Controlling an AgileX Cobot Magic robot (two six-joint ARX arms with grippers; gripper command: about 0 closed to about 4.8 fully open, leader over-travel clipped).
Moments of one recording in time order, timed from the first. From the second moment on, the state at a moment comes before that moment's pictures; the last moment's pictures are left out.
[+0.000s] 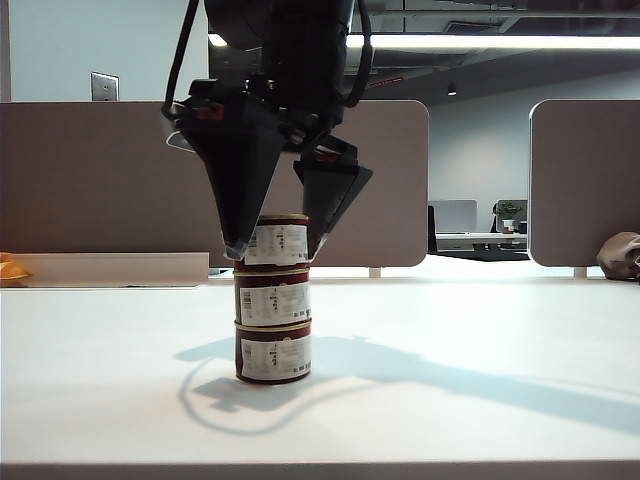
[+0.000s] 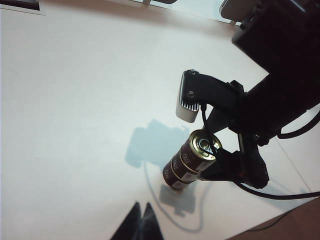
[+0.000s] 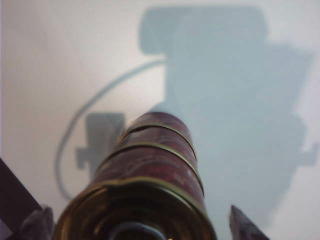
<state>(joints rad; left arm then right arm) -0.05 0.33 0.74 -0.82 0.47 -0.20 0.84 2.02 1.84 -1.20 -0.08 -0.18</state>
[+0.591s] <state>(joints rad) -0.05 0.33 0.74 -0.83 0.47 -0.20 0.85 1.83 1.84 -1.23 -0.05 -0.13</state>
